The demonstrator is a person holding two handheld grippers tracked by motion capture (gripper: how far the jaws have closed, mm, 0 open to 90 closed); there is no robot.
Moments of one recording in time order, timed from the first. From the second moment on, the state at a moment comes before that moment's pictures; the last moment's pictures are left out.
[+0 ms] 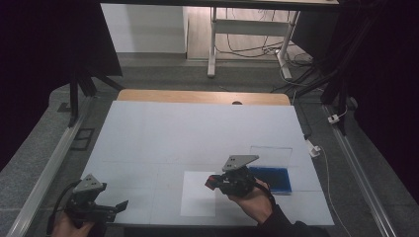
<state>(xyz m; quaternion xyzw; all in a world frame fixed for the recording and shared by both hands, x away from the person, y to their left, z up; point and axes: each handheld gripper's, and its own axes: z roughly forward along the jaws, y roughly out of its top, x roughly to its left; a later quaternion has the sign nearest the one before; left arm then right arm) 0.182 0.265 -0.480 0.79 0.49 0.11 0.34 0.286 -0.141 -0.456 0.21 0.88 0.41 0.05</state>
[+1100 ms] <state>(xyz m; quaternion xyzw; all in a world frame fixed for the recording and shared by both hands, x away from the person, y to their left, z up) 0.182 0.266 -0.480 0.79 0.49 0.11 0.34 0.295 -0.094 -0.495 0.15 0.92 0.34 0.06</state>
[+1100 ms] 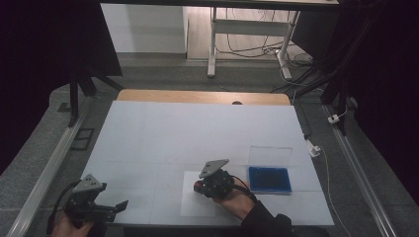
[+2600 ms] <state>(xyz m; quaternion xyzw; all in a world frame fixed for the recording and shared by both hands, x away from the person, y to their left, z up) 0.183 0.265 -0.480 0.79 0.49 0.11 0.34 0.305 -0.093 -0.507 0.17 0.93 0.33 0.03</state>
